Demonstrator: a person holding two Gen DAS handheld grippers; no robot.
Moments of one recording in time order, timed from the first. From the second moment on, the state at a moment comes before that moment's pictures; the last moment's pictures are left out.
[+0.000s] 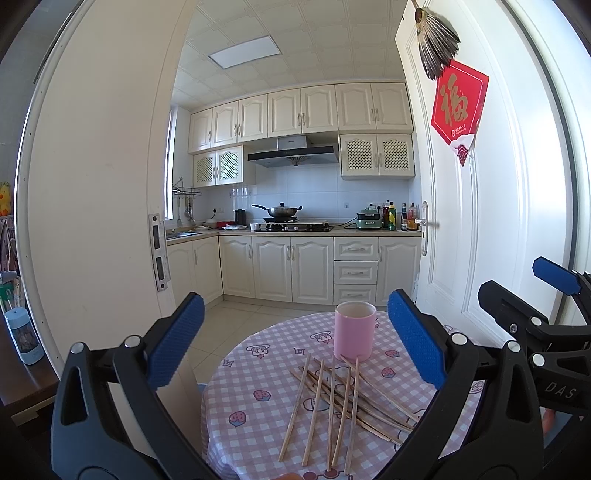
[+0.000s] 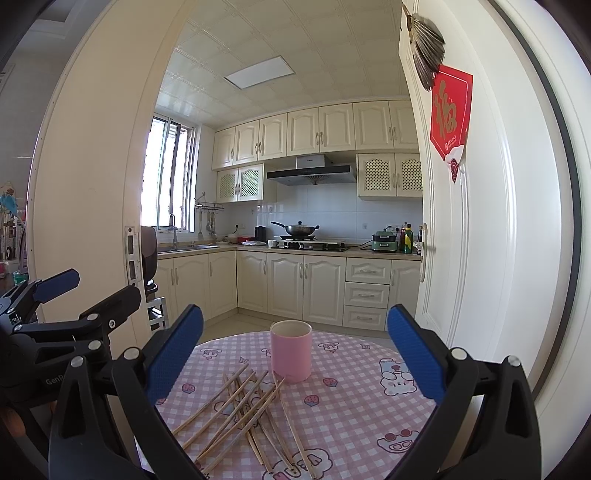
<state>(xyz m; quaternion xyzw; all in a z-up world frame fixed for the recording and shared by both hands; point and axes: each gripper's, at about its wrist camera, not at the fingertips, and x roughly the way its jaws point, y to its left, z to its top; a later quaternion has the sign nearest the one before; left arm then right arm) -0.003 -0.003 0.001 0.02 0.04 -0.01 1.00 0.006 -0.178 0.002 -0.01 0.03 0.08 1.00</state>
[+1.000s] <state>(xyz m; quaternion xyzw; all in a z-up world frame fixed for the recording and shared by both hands) 0.035 0.008 0.022 0.01 0.06 0.00 1.00 0.038 -0.170 0.028 0.00 0.03 0.11 0.99</state>
